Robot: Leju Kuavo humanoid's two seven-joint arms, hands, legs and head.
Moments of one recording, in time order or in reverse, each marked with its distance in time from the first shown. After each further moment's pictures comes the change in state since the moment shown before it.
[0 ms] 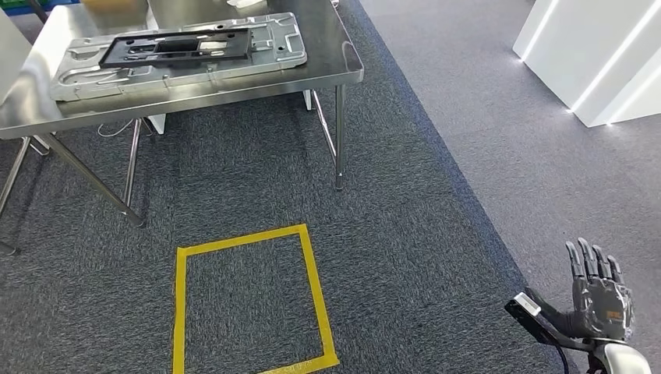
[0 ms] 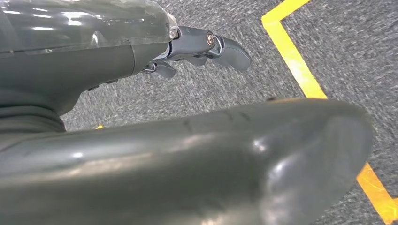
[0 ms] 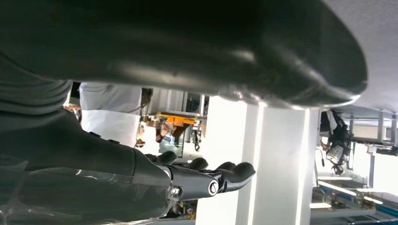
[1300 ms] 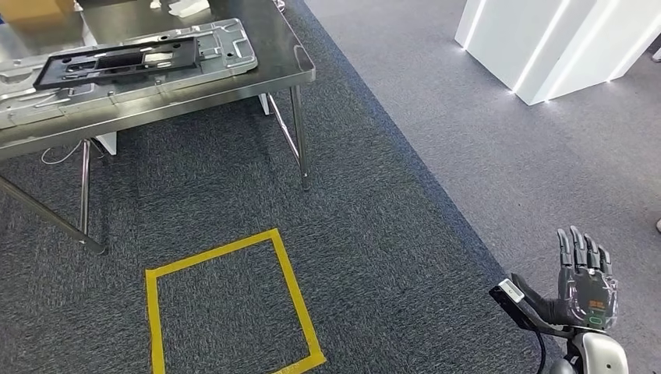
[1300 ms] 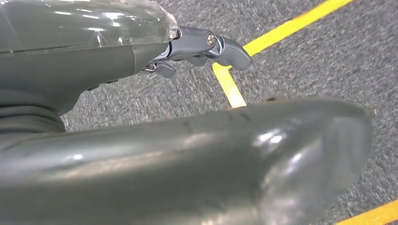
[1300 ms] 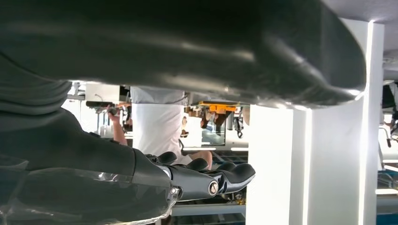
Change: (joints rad) left arm -0.020 0.072 0.101 0.028 0.108 -0.008 -0.157; right arm -0.074 0.158 -0.096 -0.025 0.162 -0.013 0.000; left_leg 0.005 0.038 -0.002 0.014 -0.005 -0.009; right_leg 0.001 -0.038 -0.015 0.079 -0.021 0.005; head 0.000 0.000
